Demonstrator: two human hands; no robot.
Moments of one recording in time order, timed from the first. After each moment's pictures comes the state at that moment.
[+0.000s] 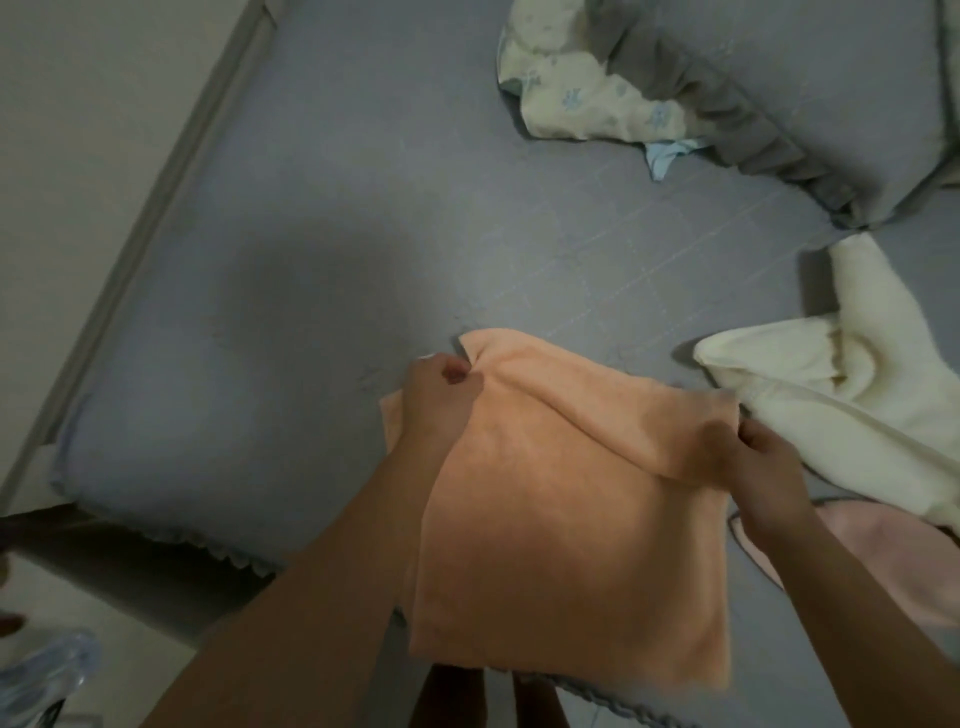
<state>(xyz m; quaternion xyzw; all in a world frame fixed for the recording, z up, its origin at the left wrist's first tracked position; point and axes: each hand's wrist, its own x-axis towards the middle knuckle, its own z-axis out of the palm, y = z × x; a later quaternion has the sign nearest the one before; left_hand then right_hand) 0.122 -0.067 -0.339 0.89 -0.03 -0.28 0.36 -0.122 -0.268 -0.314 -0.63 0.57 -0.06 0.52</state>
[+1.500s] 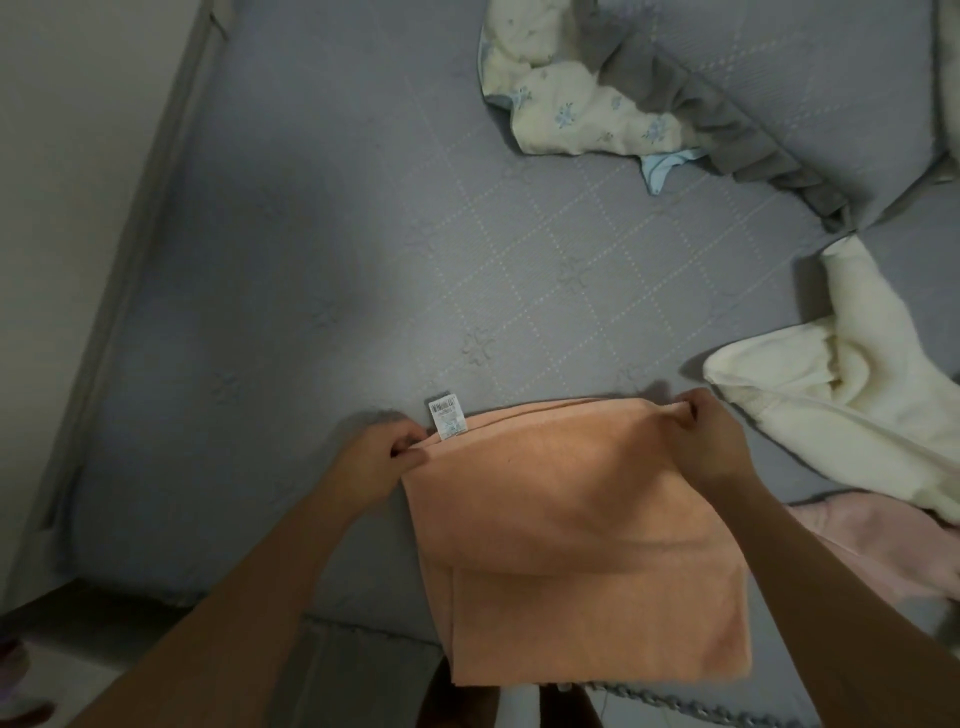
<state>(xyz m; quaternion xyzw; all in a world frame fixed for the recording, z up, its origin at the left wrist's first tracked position) 0.200 0.023 -0.345 0.82 -0.24 -0.47 0.23 -0.049 -0.263 -0.329 -0.73 0.58 0.10 0.34</state>
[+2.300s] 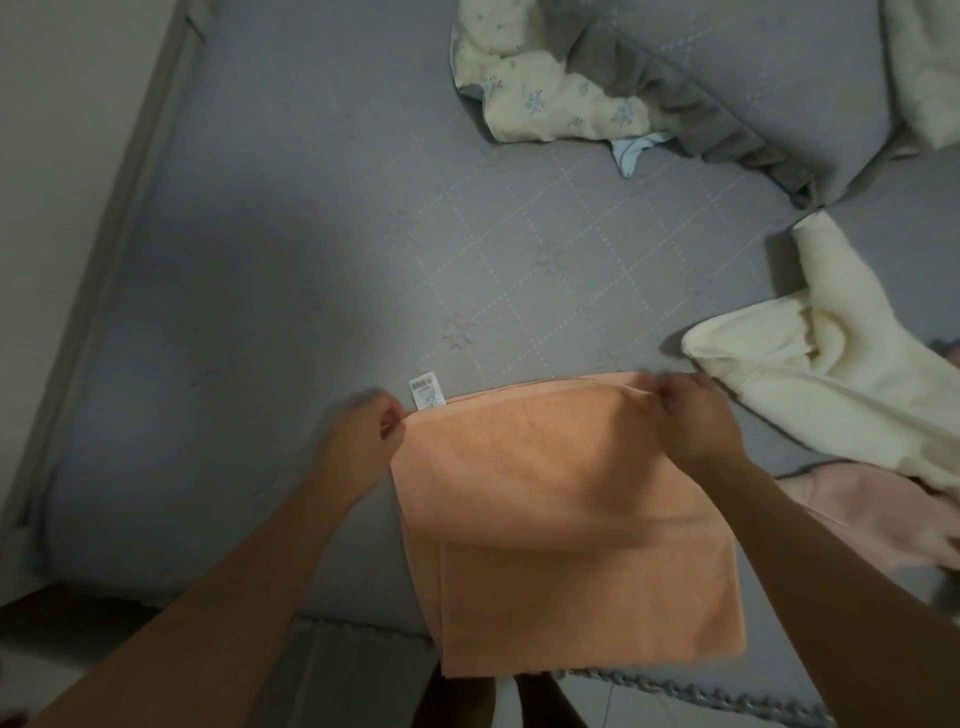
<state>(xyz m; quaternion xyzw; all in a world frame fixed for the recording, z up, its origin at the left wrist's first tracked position) 0.186 0.016 -0.343 0.88 -0.26 -0.34 0.18 -0.065 -0.266 -0.335 -0.83 0.49 0.12 0.24</state>
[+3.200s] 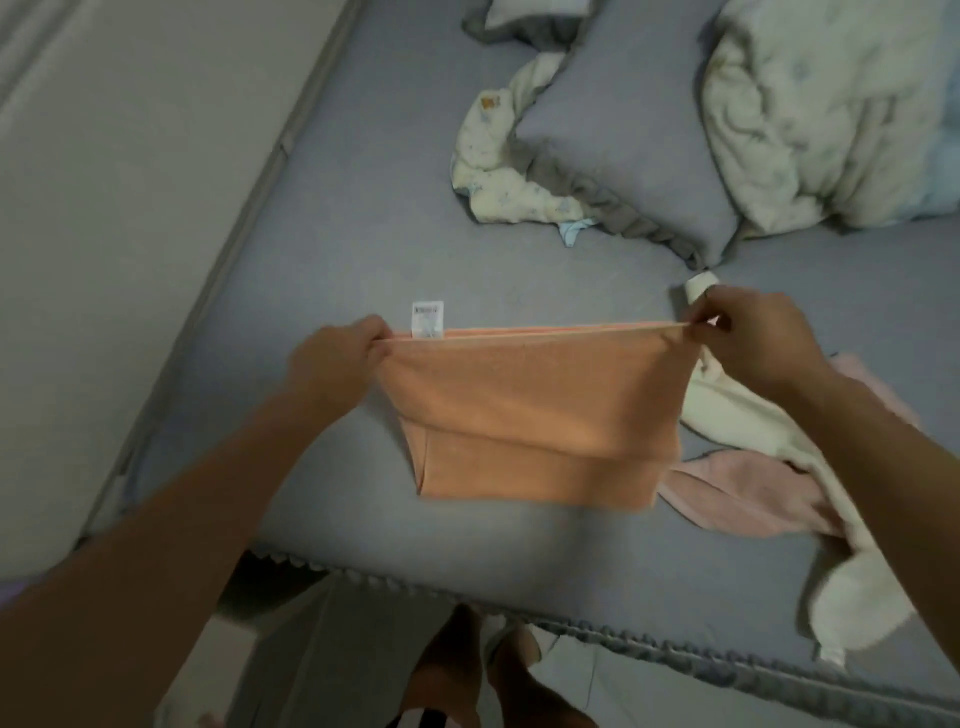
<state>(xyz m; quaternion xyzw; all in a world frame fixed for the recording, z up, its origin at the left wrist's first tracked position) 0.183 -0.004 -0.137 0.90 -0.37 -0.17 0.17 -0.099 -0.322 -0.095 -0.90 0.38 -0.03 0.21</state>
